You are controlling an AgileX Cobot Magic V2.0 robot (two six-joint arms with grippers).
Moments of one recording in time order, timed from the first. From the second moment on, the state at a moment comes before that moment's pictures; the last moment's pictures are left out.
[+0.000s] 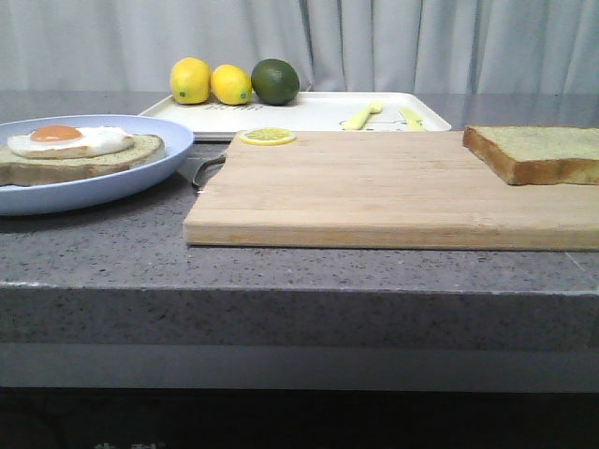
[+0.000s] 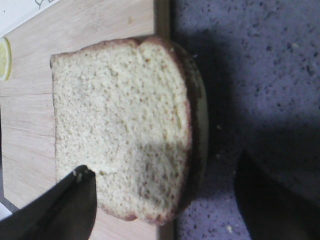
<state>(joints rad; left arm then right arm) -0.33 0.53 -0.71 0.10 0.64 -0.07 -0.53 1.72 -1.18 0.91 1.20 -0.67</state>
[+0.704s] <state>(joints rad) -0.33 0.53 -0.71 0.10 0.64 -0.07 -0.45 1.78 -1.18 1.00 1.19 -0.71</state>
